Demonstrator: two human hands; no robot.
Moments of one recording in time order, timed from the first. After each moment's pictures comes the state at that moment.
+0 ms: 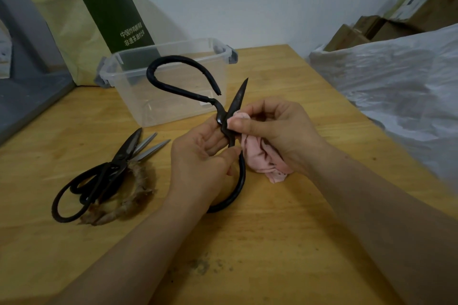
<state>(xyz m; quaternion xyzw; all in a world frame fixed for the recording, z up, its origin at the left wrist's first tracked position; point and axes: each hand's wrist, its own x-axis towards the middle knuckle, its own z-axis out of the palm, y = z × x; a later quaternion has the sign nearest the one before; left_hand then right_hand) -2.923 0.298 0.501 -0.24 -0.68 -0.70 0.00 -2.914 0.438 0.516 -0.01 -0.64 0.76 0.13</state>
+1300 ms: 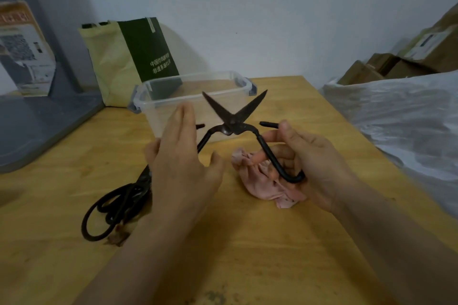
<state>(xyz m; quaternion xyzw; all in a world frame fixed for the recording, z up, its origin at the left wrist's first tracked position) -2.946 0.265 0.523 -0.18 -0.89 -0.29 0.29 -2.900 0.442 0.537 -0.06 -0.61 0.78 0.06</state>
